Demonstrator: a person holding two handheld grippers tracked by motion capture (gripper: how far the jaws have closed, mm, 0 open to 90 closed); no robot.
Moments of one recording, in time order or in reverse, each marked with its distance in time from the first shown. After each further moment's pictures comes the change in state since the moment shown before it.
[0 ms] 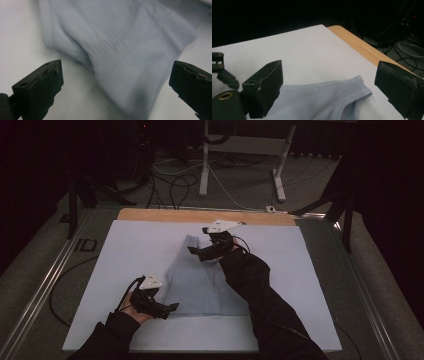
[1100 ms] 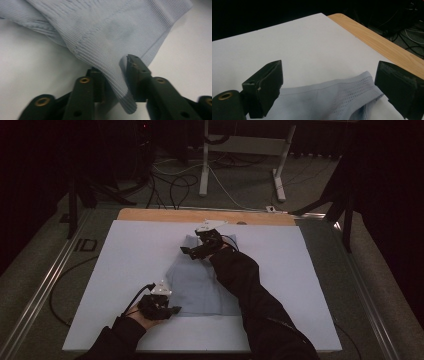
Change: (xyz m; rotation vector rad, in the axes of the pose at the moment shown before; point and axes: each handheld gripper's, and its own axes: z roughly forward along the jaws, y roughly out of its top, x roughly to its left) left arm -0.014 -0.002 0.016 0.106 -0.085 -0.008; right arm -0.007 -0.008 0.041 0.064 0.013 0.041
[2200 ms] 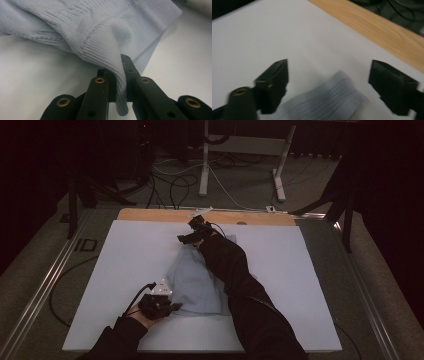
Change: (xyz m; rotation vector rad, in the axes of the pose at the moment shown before) left arm -0.003 0.004 -0.006 -0.058 -0.008 0.021; right arm -0.042 0.010 0.067 0.208 -0.132 0.160
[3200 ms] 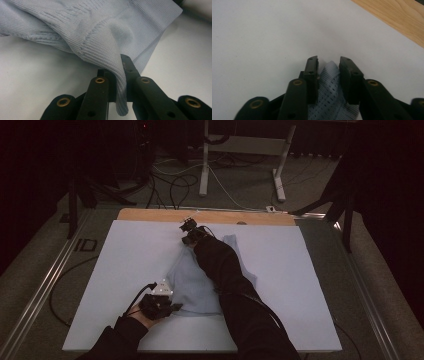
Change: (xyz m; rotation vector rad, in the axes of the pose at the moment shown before) left arm 0.000 0.001 0.002 0.005 -0.006 0.010; right arm 0.005 -0.004 0.044 0.198 -0.153 -0.016
